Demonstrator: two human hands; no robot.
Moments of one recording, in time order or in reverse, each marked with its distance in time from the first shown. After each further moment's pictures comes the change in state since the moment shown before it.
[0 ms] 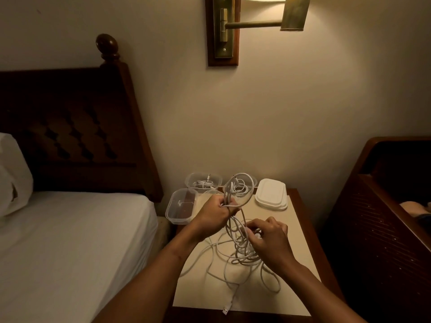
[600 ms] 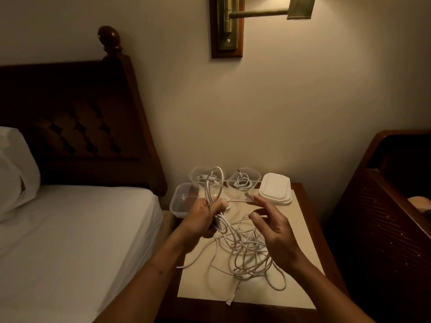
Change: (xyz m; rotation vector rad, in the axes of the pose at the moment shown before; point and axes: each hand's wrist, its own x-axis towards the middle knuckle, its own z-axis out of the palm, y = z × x) left_hand -0.037 -0.009 -0.019 -0.270 0.042 -0.129; right_hand -0.012 -0.045 -0.037 0.626 -0.088 0.026
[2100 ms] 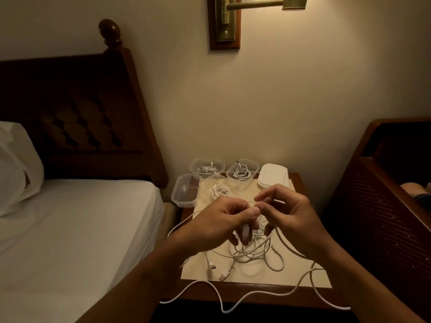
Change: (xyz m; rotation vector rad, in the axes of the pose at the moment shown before) left_hand -0.066 0.045 0.035 0.269 -0.334 0.052; right_hand -0.031 -0.076 -0.033 0.123 -0.130 -0.023
